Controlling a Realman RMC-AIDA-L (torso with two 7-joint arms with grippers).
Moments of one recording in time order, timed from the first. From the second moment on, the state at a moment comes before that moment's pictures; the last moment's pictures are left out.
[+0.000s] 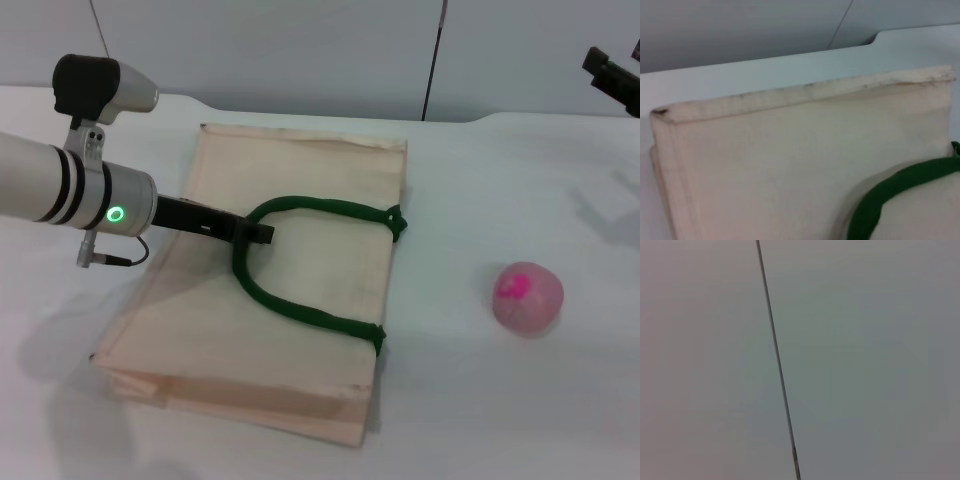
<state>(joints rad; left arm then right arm) -1.00 -1.99 2.86 -0.34 0.04 1.10 -1.77 0.61 1.97 -0.90 -0.34 2.00 1.00 -2.10</state>
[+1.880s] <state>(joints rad) -0.90 -1.91 2.86 -0.41 -0.49 1.80 -1.52 0.63 1.94 -0.90 -0.56 1.10 1.29 -1.63</state>
